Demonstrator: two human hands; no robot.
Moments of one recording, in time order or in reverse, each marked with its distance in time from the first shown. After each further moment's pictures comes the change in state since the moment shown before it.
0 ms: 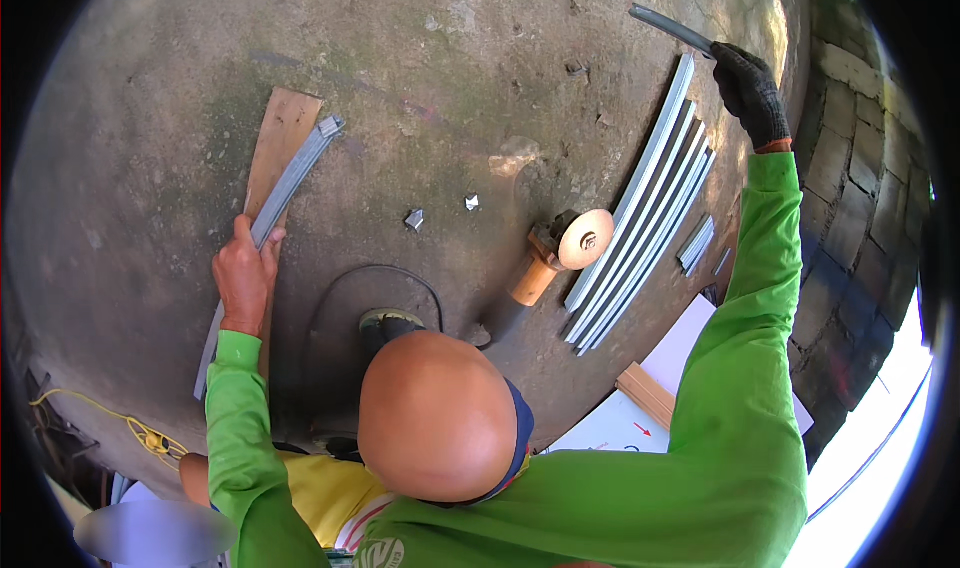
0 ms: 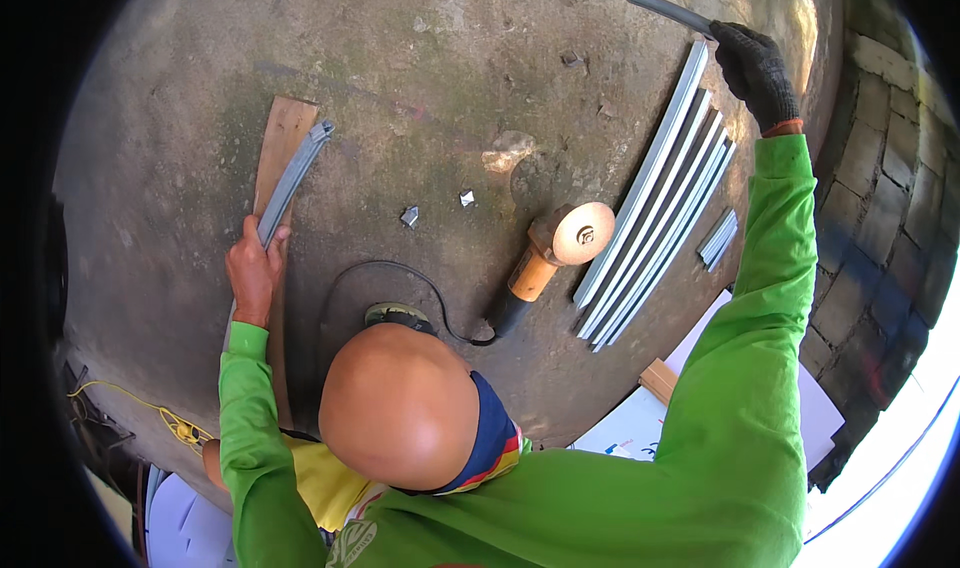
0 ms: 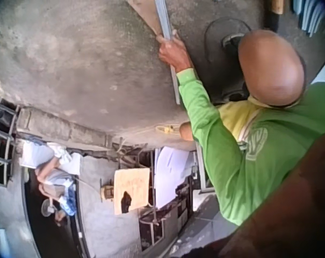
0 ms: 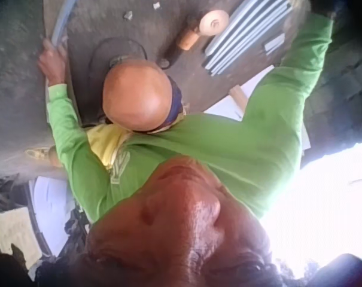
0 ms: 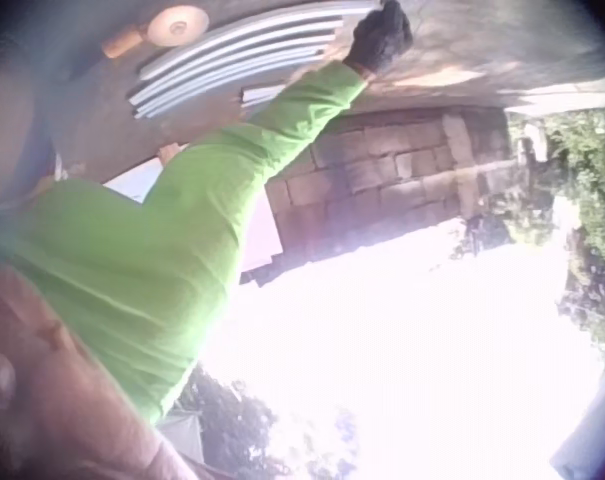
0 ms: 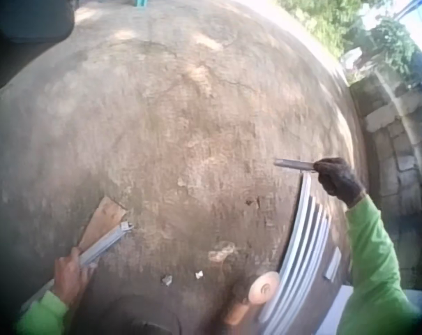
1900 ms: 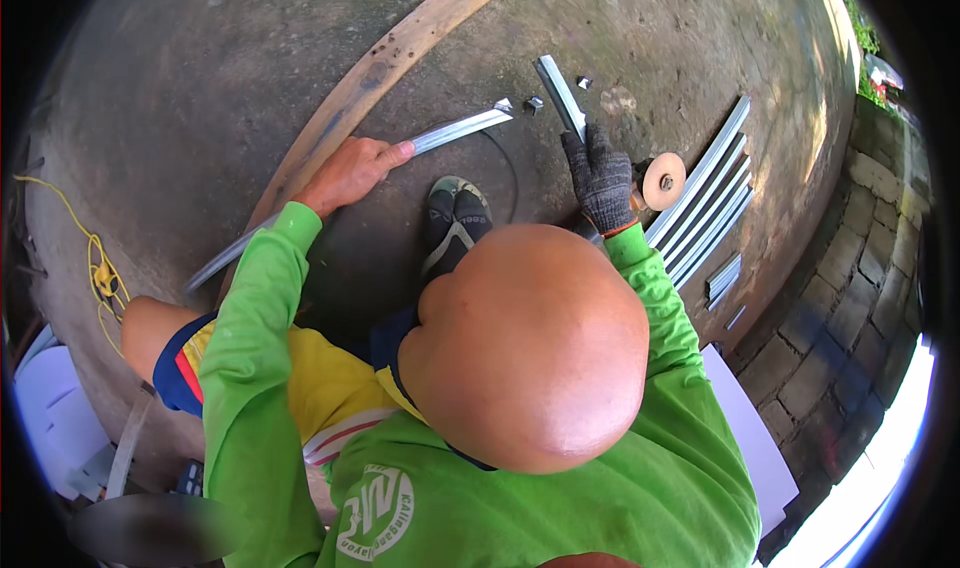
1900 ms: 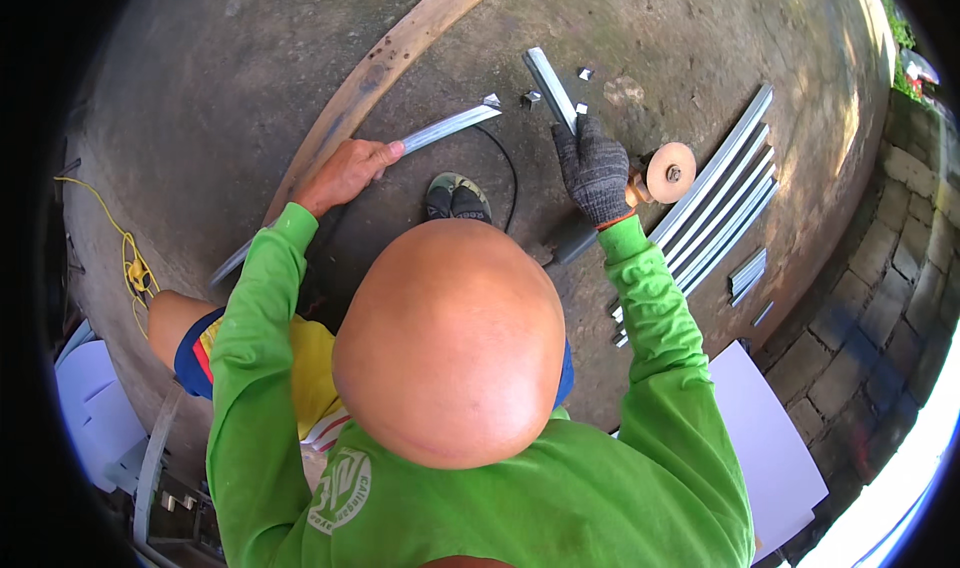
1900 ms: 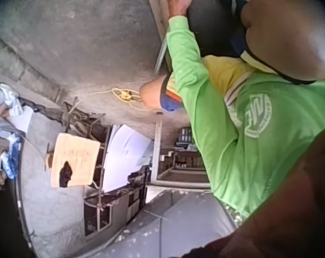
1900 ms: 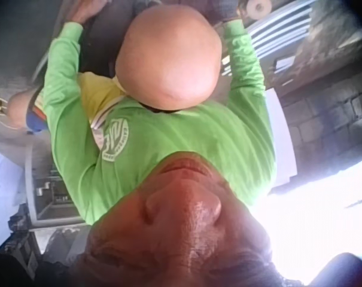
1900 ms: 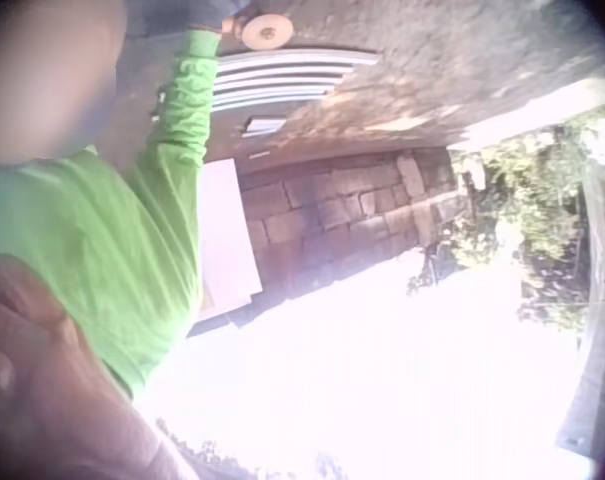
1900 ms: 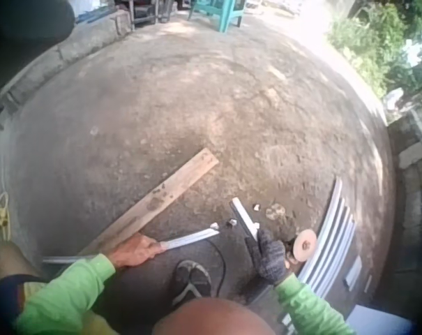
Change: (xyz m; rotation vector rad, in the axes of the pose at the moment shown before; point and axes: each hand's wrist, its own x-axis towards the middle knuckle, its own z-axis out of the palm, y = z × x) left_hand -0.124 -0.013 0.020 -0.625 -0.434 -0.096; right_hand -0.250 0.118 0.304 -0.794 -0.004 -0.777
